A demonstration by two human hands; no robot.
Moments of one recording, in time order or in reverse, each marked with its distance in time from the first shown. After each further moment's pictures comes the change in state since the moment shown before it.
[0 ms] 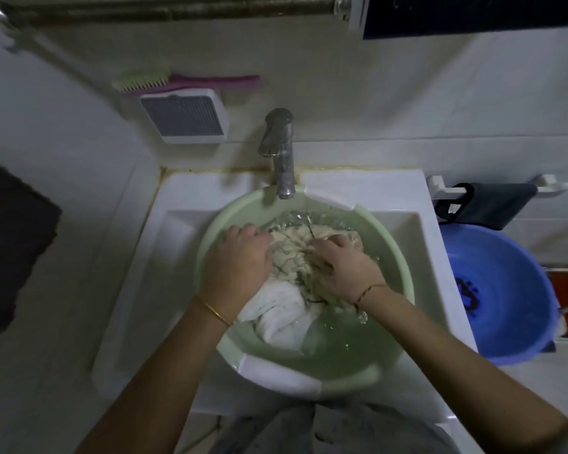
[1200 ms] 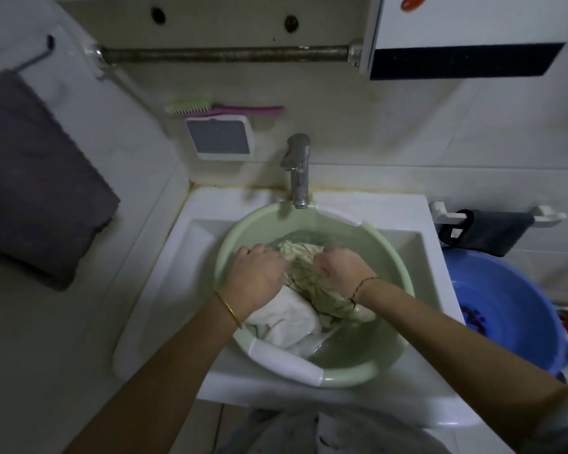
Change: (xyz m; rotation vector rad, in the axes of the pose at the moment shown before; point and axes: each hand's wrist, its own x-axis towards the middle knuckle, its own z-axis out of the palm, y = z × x) left_hand -0.031 0.018 -0.016 0.216 -0.166 0.054; right_hand 0.005 -0.017 -0.006 -0.312 0.001 -0.277
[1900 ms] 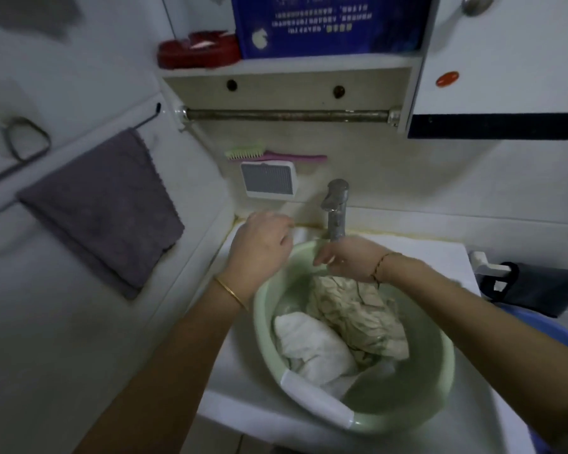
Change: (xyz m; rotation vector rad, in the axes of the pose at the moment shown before) left_hand -0.006 -0.049 -0.071 -0.333 0.495 -0.194; right_hand 0.021 -0.043 -0.098 -0.014 -0.071 -0.238
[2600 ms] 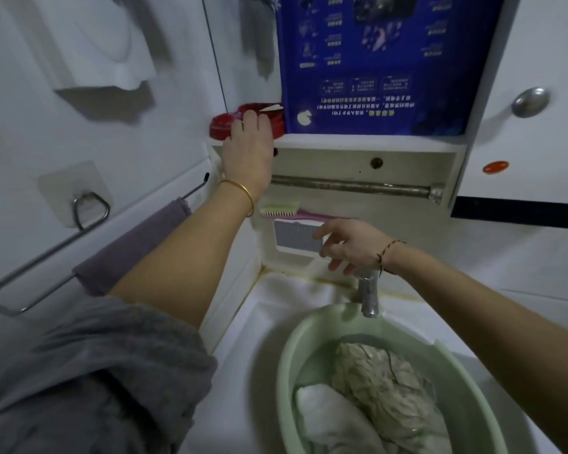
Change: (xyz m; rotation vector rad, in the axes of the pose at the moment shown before) left_hand 0.163 -0.043 -0.137 0.446 0.528 -0.151; right_hand 0.060 -0.040 -0.109 0.531 0.172 0.043
